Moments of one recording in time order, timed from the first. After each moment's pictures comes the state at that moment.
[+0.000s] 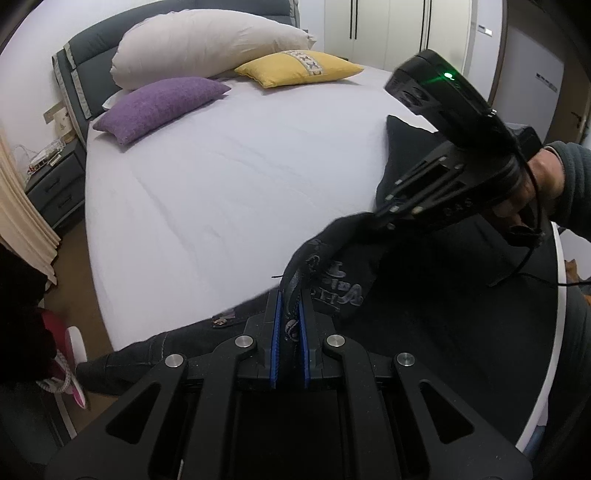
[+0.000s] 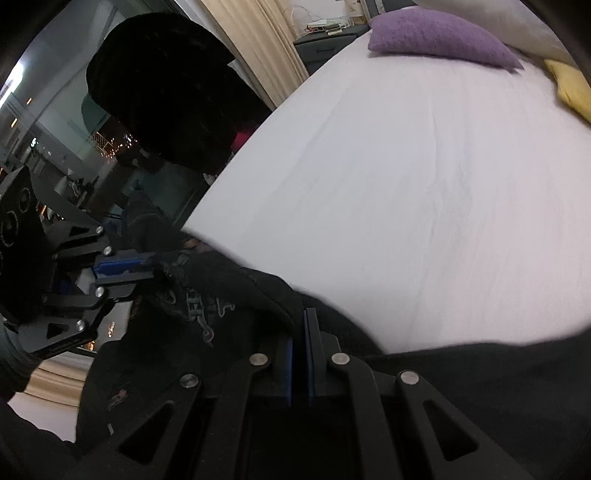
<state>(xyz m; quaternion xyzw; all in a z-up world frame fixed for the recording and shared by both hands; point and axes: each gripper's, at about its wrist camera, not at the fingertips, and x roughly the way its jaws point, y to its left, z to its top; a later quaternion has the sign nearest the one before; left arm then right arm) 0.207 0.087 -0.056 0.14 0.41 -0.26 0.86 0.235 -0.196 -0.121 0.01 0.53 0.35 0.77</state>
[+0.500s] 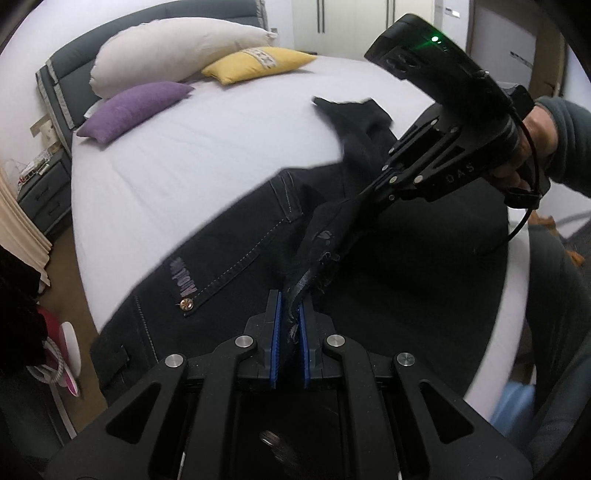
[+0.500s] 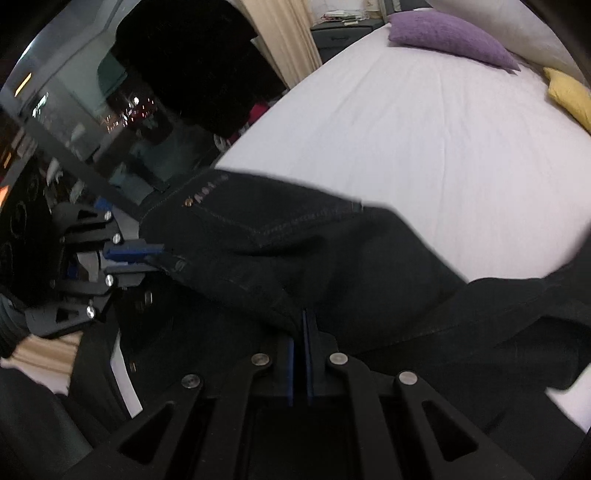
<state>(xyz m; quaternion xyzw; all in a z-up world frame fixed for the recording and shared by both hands) 0.051 0.056 -0.071 0.17 0.41 -0.29 0.85 0.172 -0.196 -0.110 -0.06 0.54 0.34 0.77</state>
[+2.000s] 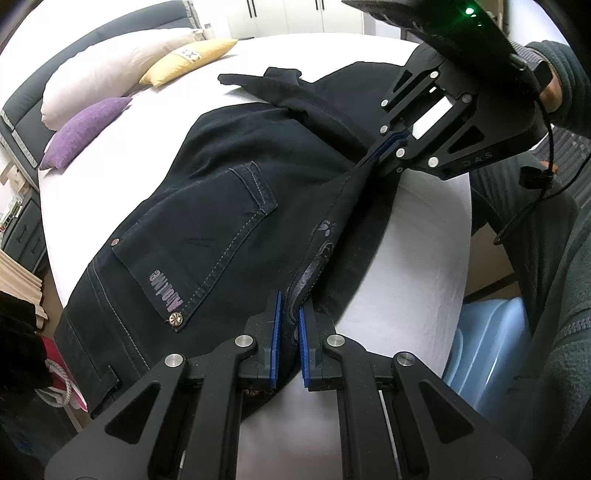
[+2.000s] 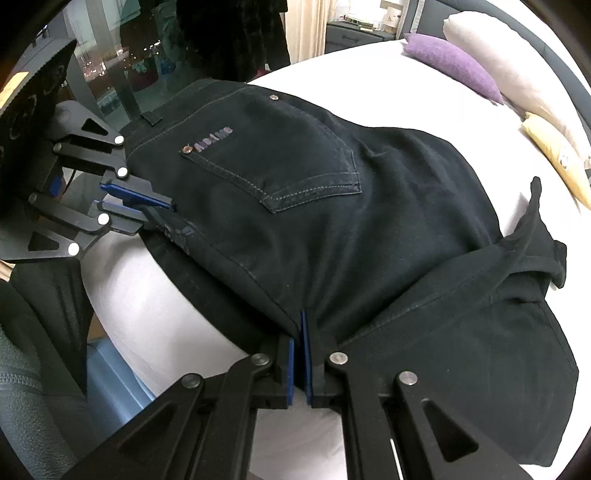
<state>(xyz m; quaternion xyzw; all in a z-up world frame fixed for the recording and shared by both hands) -0.064 0.004 -0.082 0.25 0.41 -0.35 0.80 0.078 -0.128 -0.137 -0.20 0.50 0.27 0.80</state>
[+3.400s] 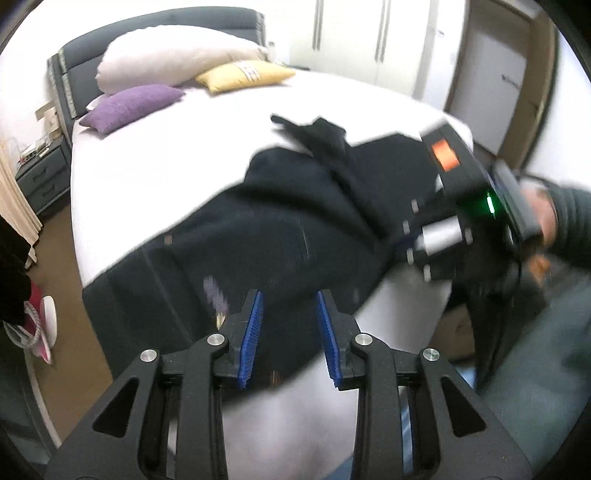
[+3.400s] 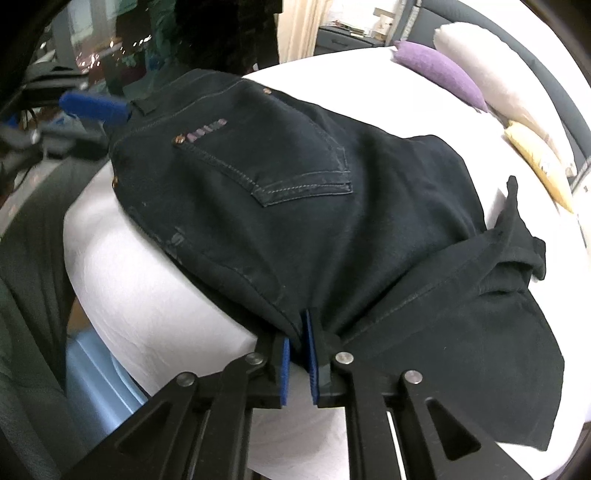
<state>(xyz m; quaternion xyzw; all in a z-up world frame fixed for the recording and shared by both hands) -0.030 0.035 -0.028 0.10 0.40 -0.31 0.86 0.050 -0.147 -0.138 -0.21 0.48 0.24 0.81</state>
